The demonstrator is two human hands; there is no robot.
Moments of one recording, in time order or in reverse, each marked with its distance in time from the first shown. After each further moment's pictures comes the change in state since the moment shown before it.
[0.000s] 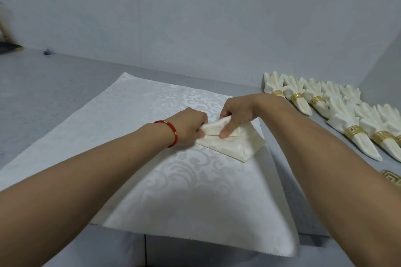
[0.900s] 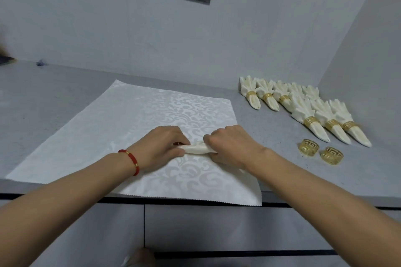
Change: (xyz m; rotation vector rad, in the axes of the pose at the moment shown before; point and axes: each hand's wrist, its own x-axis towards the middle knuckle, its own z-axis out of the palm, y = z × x) left_hand -0.109 0.009 0.011 -0.059 0.215 0.301; right_hand -0.111 -0.045 0.112 -0.587 0.601 -0.107
